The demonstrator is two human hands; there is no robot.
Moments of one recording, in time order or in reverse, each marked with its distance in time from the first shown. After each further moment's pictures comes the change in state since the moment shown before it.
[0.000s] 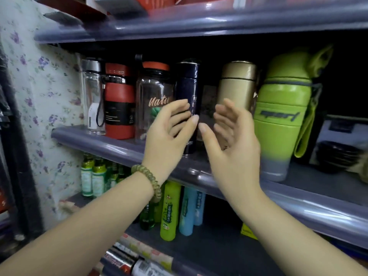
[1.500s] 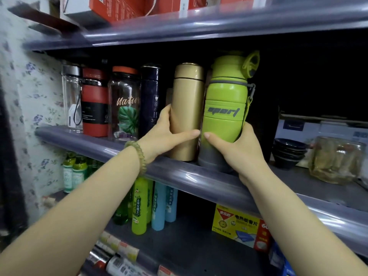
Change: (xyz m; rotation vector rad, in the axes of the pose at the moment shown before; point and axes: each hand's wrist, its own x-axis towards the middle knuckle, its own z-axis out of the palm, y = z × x) left_hand 0.017 -0.018 0.066 0.199 -0.301 -0.298; right_hand 0.032 0.062 -0.111 -0.109 -0.071 0.423
